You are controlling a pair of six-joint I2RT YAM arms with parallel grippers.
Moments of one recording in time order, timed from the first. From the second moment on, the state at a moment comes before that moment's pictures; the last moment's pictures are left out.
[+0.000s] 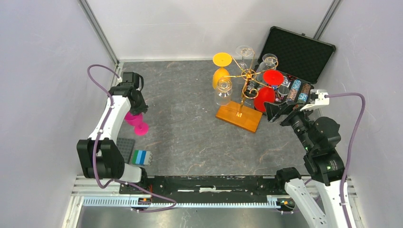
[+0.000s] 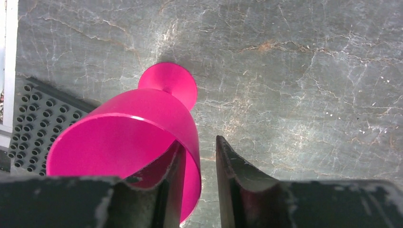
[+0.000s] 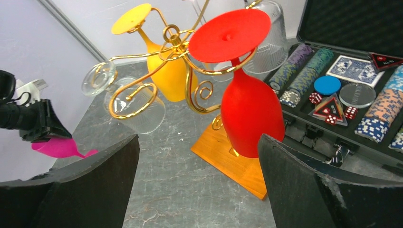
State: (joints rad) left arm -0.01 1.42 1.21 -0.91 -0.18 -0.39; right arm 0.22 0.48 0.88 -0.44 -0.06 0.39
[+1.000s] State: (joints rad) left arm -0.01 1.09 1.33 -0.85 0.26 -0.36; right arm 0.22 0.61 1.00 -0.46 -0.04 0.56
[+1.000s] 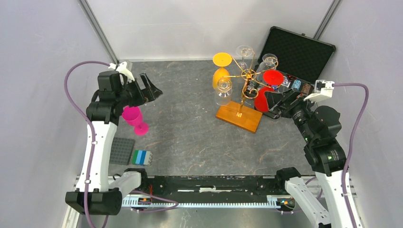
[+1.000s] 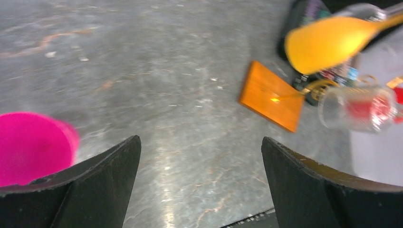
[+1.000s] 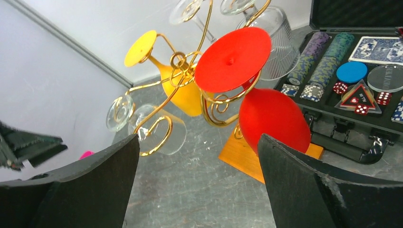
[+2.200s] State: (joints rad) left arm -0.01 1.07 1.07 -0.47 0.76 -0.46; right arm 0.14 0.86 1.00 -0.30 0.18 0.76
